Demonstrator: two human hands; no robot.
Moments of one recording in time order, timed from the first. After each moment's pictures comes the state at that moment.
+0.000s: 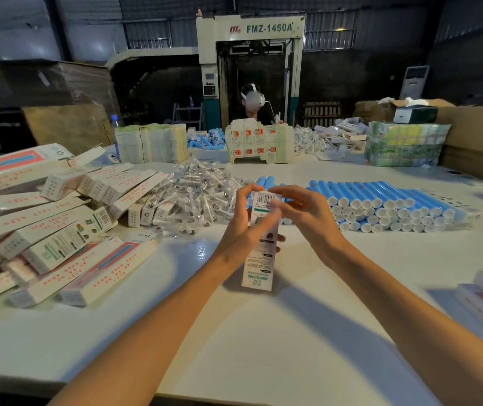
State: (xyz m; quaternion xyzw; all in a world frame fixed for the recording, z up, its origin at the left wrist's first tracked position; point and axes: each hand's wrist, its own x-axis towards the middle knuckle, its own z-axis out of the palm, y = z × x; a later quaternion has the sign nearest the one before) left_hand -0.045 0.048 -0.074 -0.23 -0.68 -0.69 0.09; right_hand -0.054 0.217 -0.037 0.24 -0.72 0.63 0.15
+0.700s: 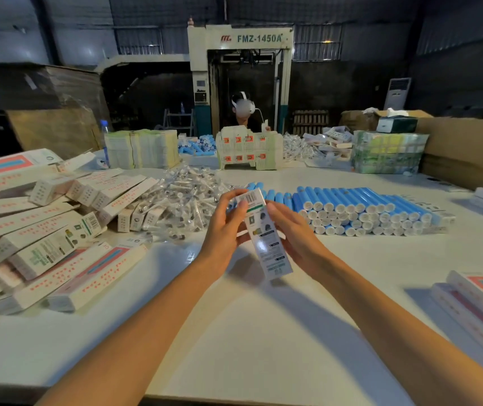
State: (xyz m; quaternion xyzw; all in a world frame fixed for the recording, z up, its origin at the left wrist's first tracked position) left_hand -0.051 0.049 -0.070 -0.17 -0.59 -0.78 0.11; right_hand -0.054 0.215 -0.061 0.19 -0.70 0.69 -0.02
